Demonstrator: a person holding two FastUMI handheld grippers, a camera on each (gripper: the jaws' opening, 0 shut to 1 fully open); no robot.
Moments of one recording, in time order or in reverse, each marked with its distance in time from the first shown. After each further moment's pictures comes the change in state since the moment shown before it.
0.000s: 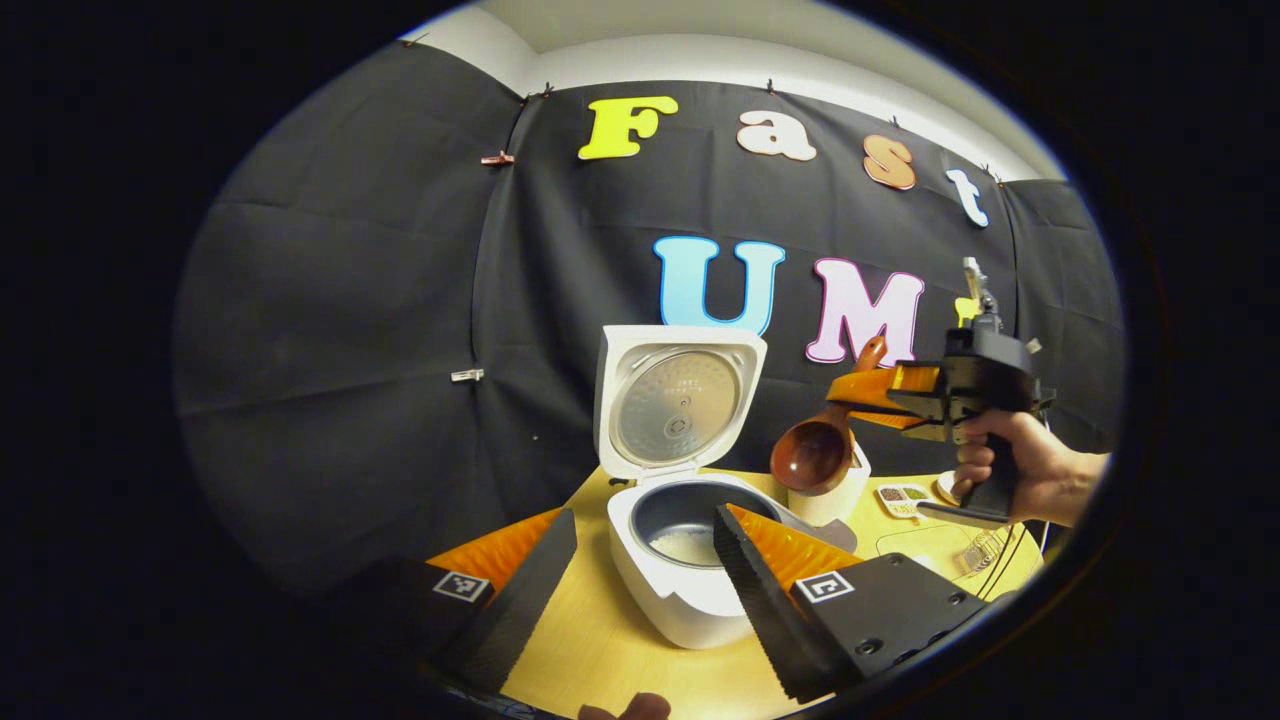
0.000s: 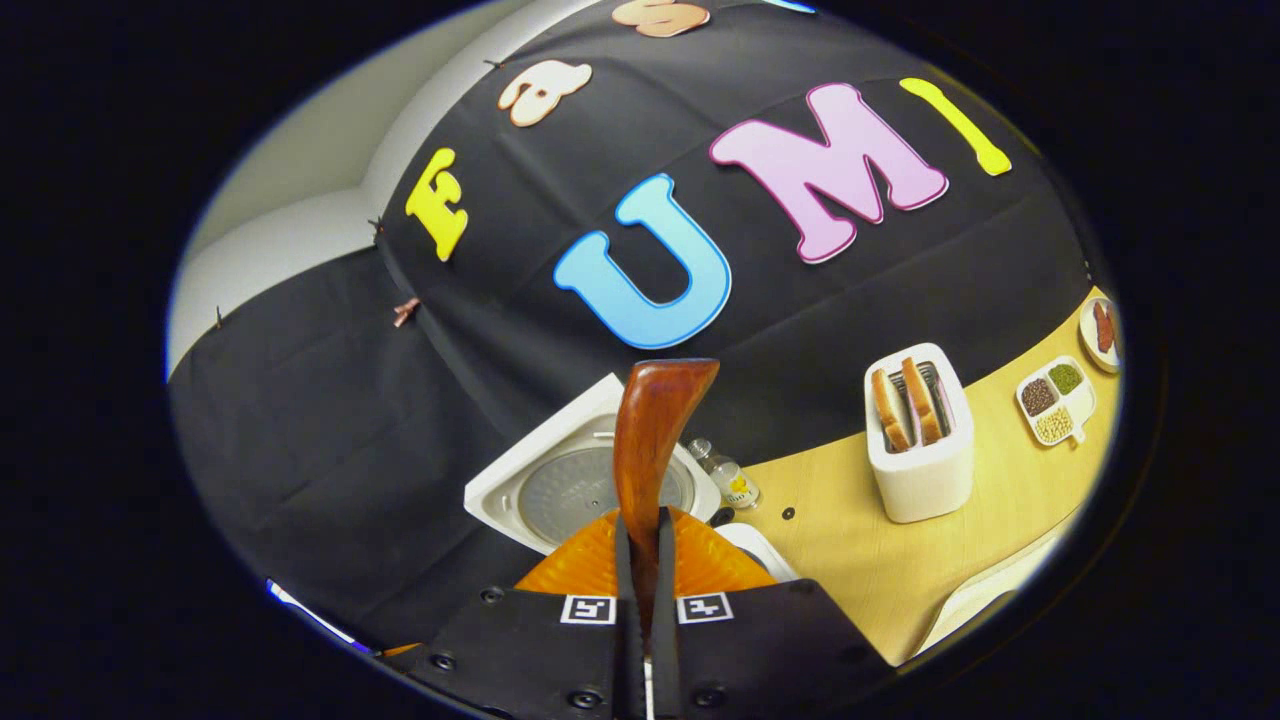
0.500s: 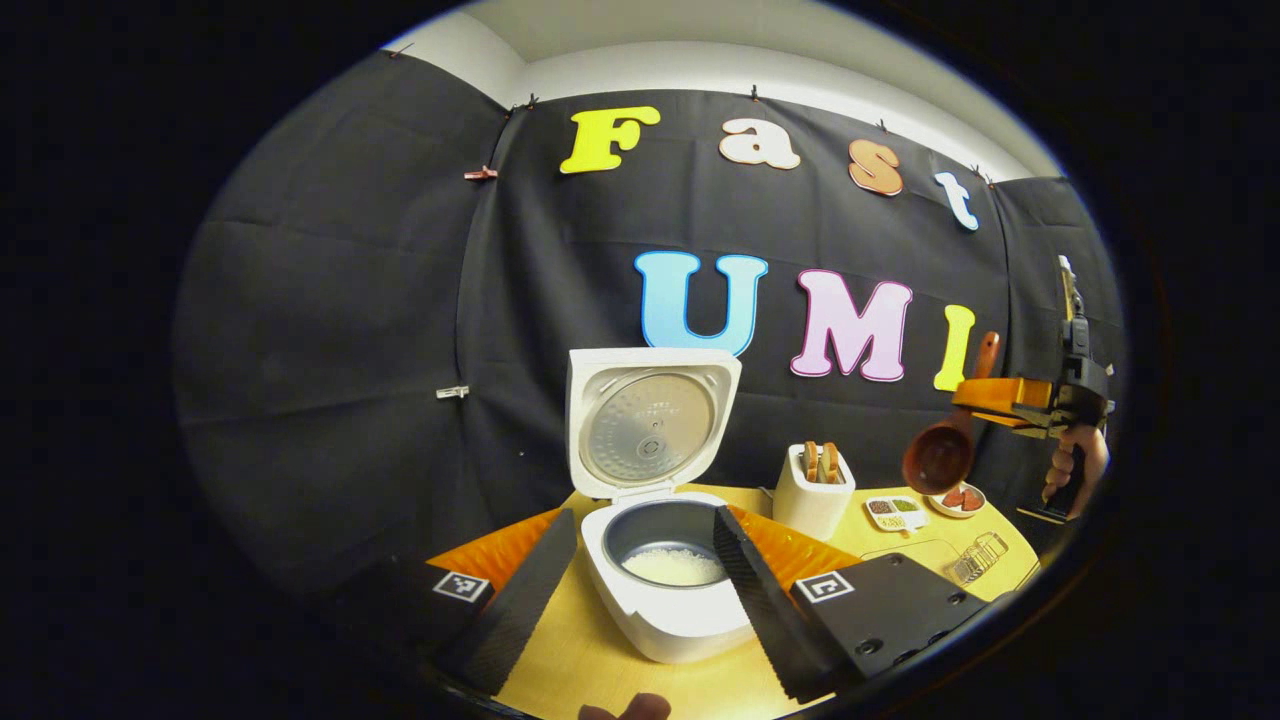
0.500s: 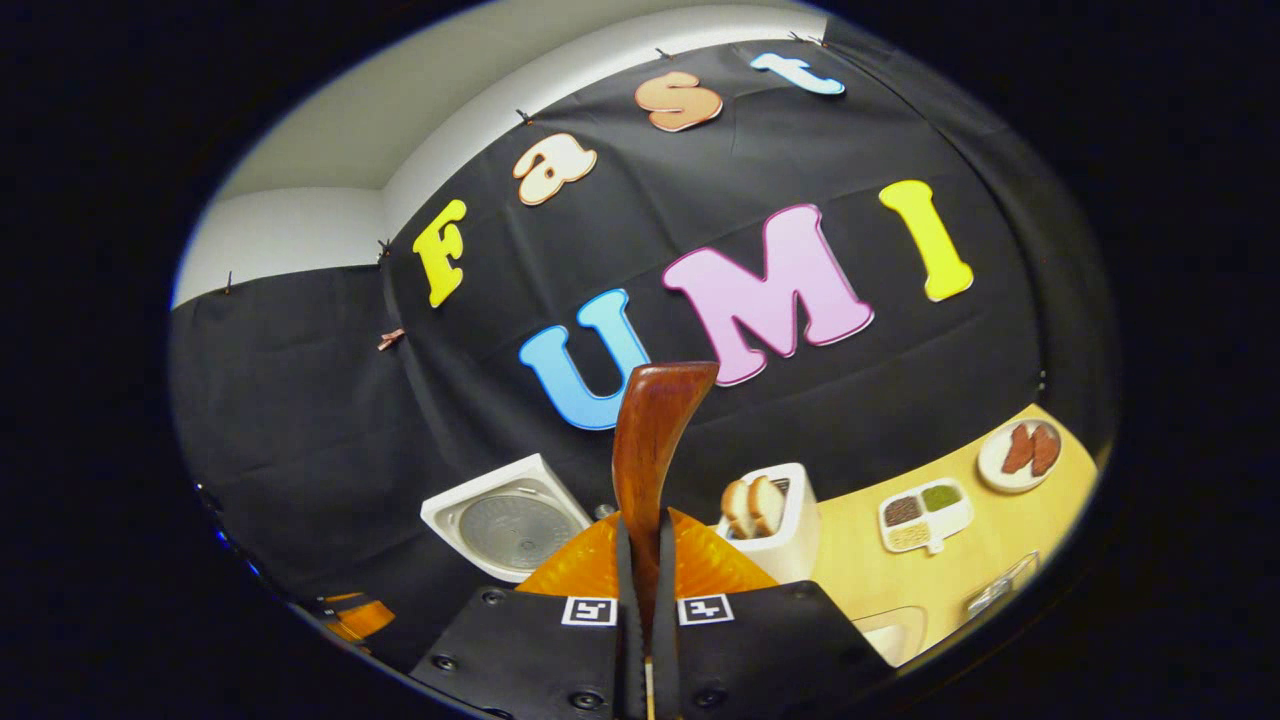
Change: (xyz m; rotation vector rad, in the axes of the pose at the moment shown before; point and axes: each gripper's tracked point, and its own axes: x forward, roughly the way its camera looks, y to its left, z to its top) left arm 0.008 -0.038 0.020 0.010 -0.033 -0.018; right arm -0.138 -0.100 0.097 -0.227 -0.188 -0.143
